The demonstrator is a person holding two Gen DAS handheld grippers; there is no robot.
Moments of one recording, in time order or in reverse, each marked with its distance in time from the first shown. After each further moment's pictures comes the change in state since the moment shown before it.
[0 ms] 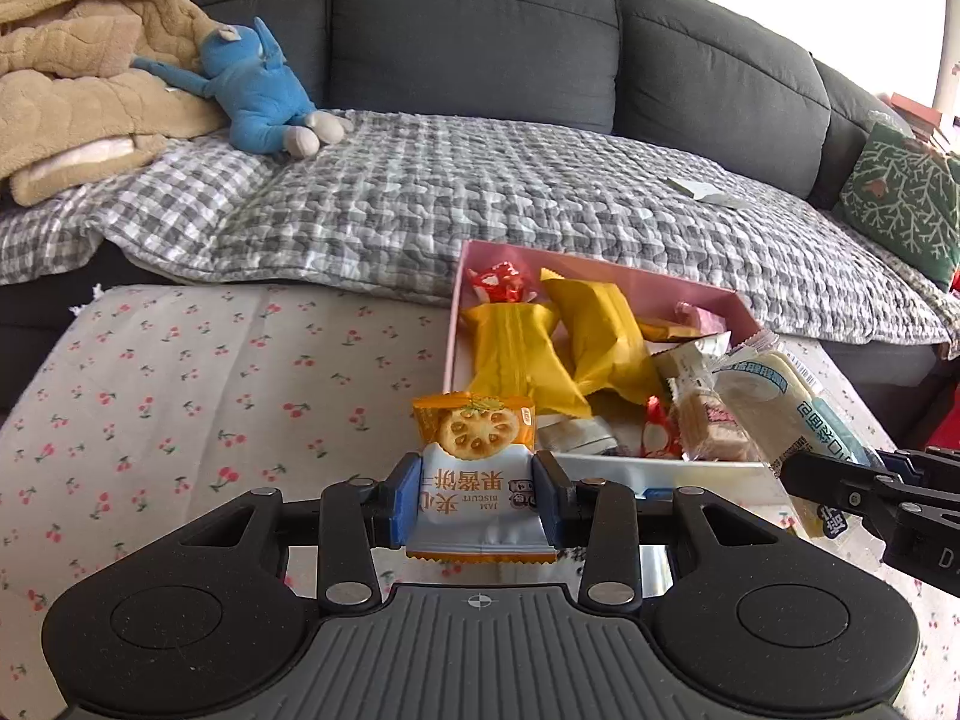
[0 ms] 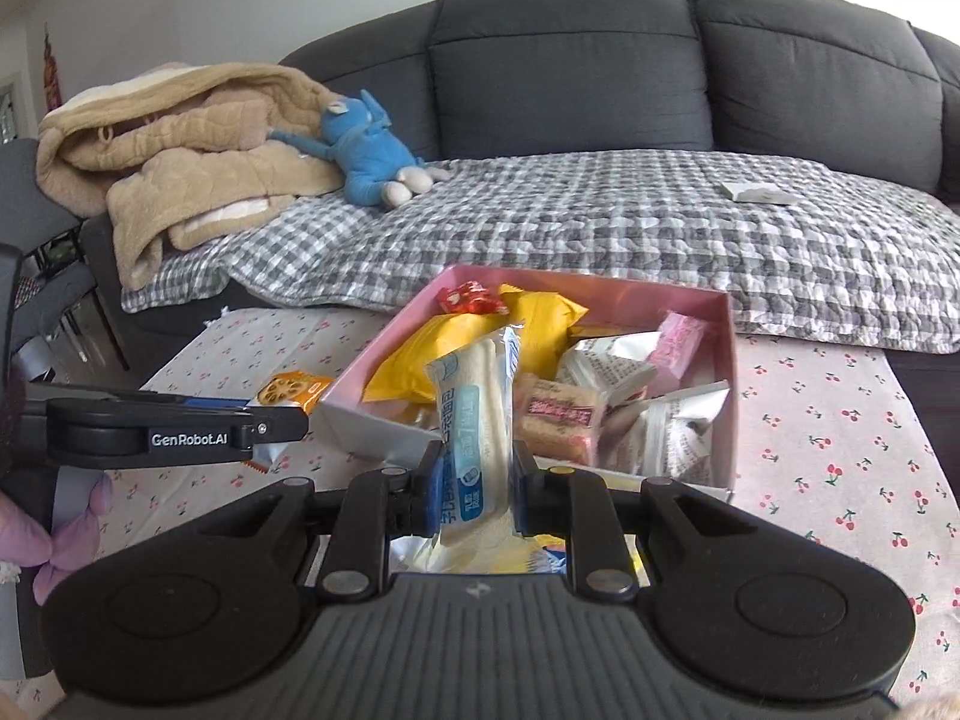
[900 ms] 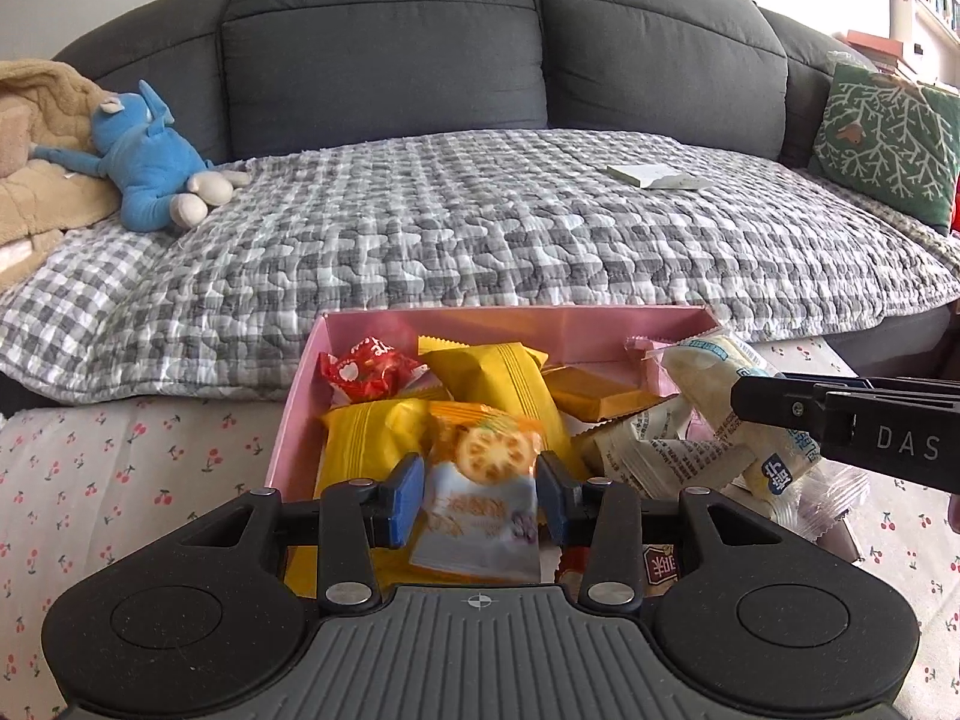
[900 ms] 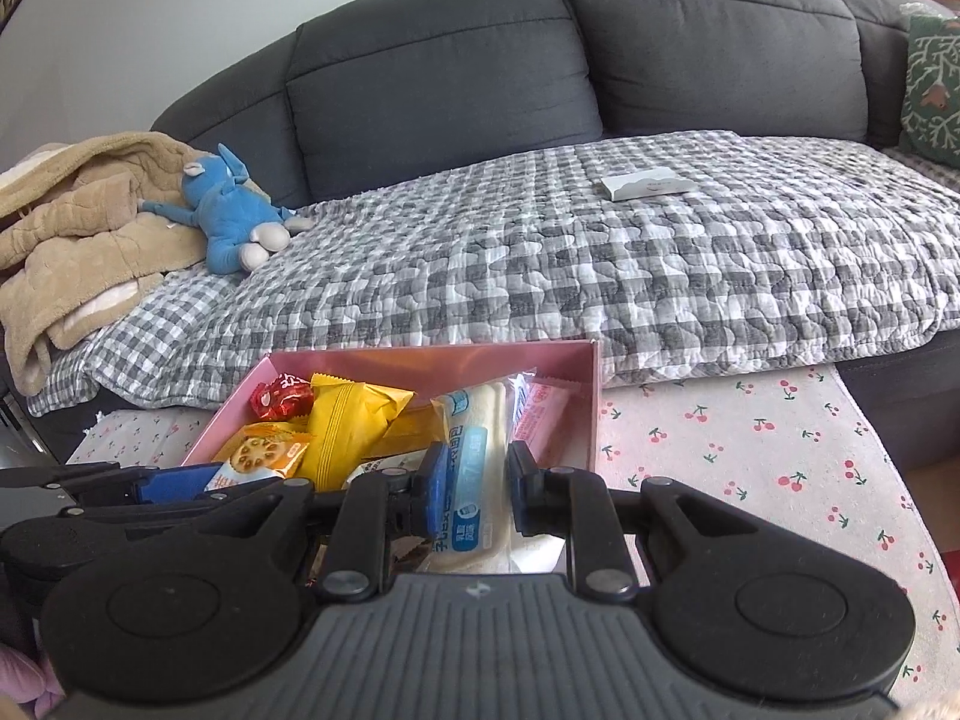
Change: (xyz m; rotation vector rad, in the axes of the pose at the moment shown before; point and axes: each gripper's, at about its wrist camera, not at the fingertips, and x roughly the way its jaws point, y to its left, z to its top) left arm 0.082 -0.073 0.036 0.170 -0.031 0.010; right arm 0.060 -0.081 0.033 0.154 -0.039 -0.099
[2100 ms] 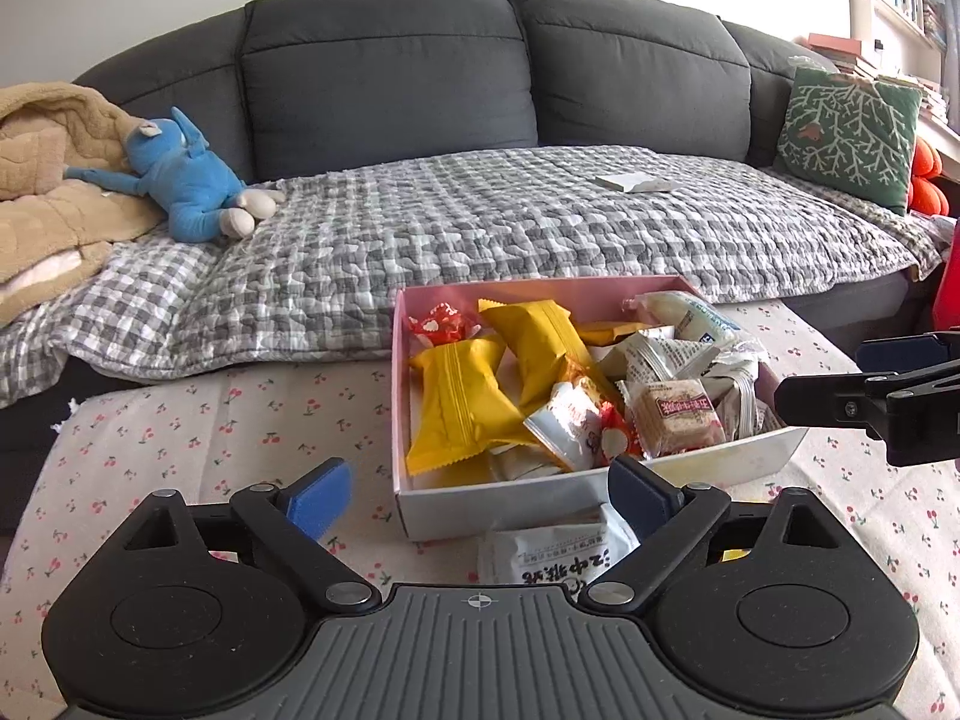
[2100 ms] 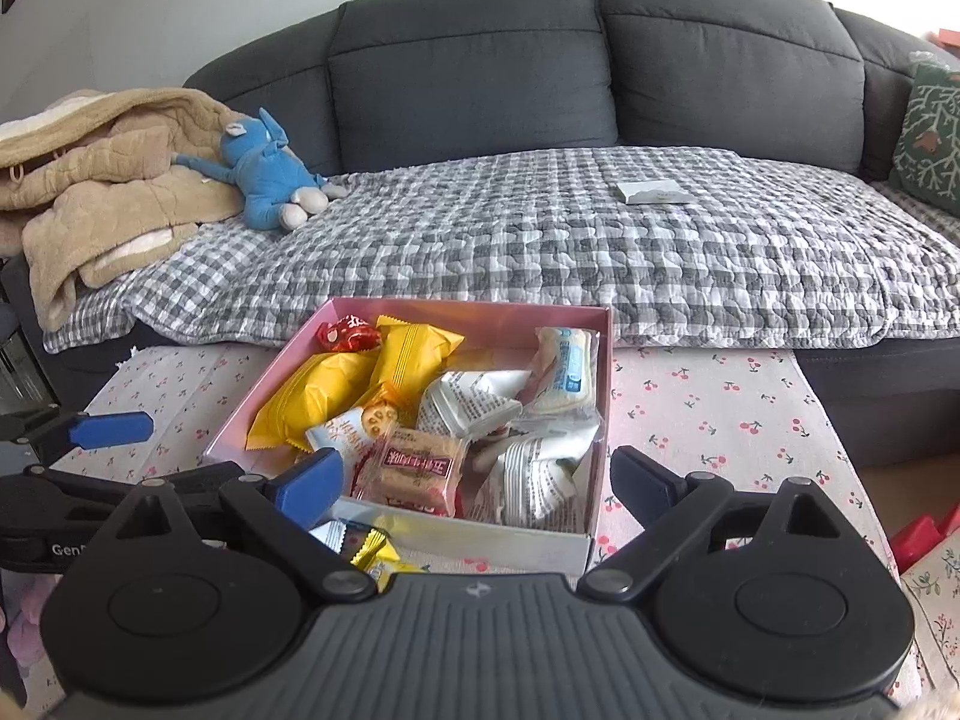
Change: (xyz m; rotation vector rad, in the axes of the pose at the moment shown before) left arm -0.093 0.044 -0.044 0.055 -0.034 -0.024; right arm -0.067 0.042 -0.023 -0.101 0.044 -0.046
